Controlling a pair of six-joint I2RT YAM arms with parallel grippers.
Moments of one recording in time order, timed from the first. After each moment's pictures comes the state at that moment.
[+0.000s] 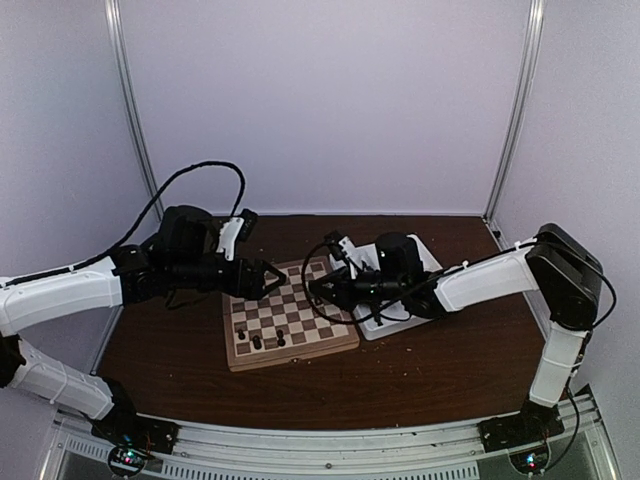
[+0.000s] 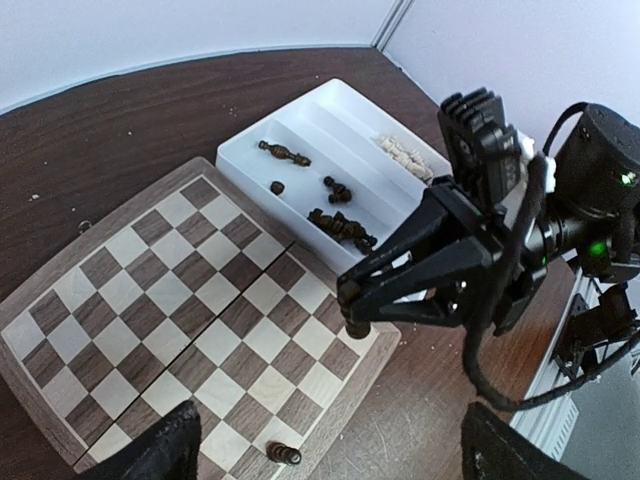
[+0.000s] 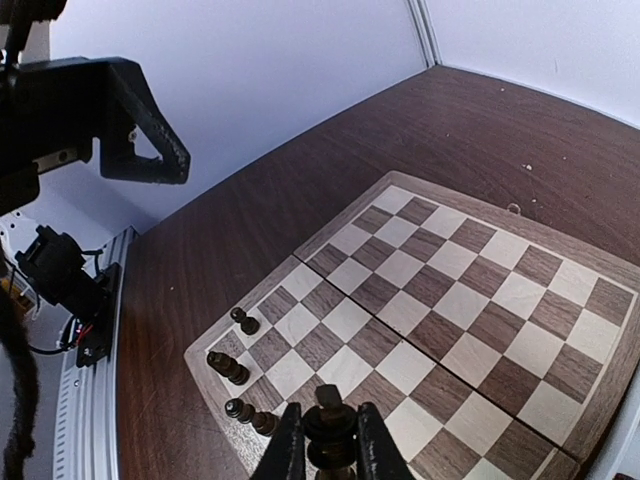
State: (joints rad) left arm -0.77 1.24 0.91 -0.20 0.17 -0.37; right arm 0.80 1.83 0.99 0.54 -0.47 0.26
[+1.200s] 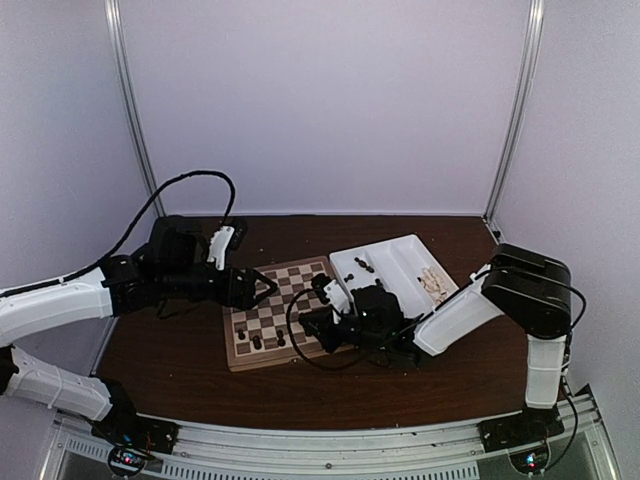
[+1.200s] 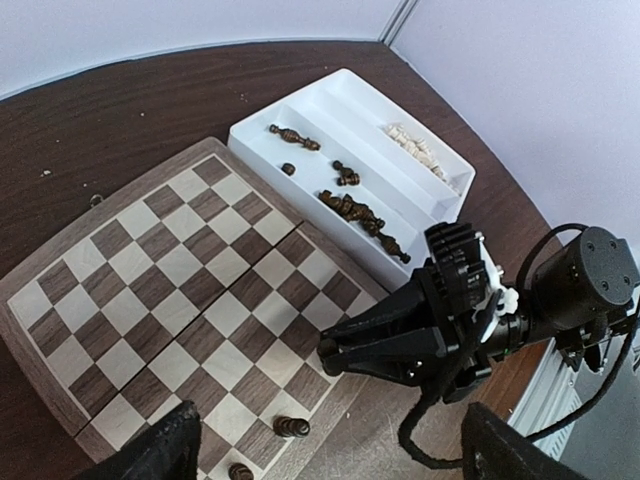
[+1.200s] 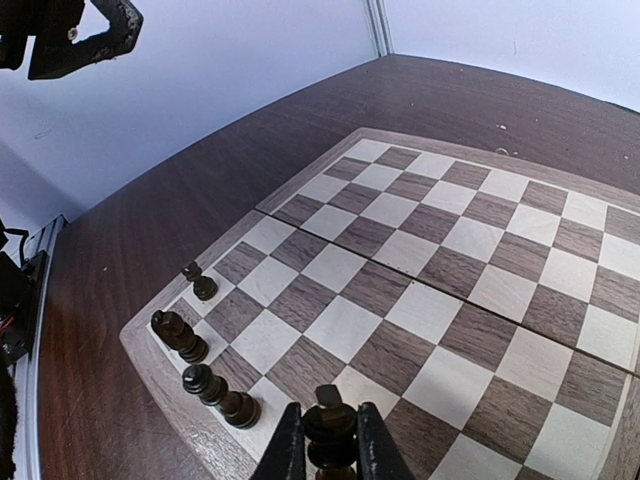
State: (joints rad) left arm -0.77 1.15 0.83 -0.21 0.16 -0.38; right arm 1.02 1.99 0.86 0.86 -0.04 0.27
